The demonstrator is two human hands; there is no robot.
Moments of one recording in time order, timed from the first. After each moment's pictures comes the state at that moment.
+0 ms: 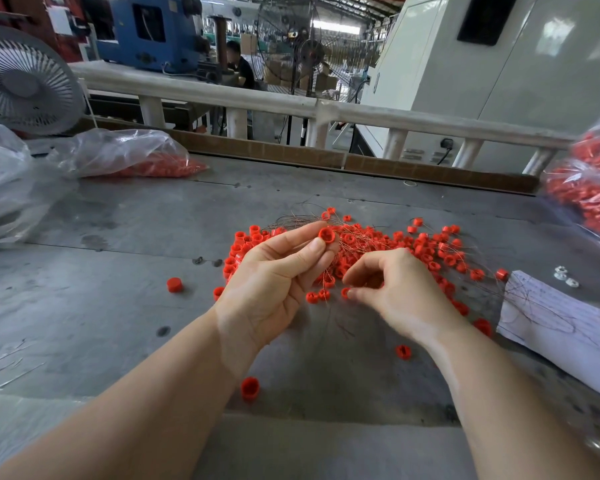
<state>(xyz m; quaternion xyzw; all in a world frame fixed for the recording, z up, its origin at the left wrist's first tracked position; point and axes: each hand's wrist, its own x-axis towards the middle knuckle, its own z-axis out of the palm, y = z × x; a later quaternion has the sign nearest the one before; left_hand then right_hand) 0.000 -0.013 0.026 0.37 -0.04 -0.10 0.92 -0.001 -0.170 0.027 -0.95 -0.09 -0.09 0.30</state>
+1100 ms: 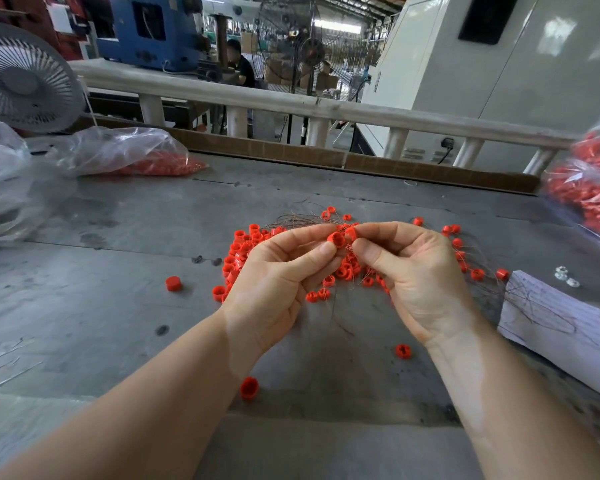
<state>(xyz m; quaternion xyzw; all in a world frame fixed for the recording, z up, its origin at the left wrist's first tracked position) -0.003 -0.017 0.024 0.42 -0.09 -0.07 0.90 -0.005 -0.160 0.038 -0.65 -0.13 -0.12 0.74</state>
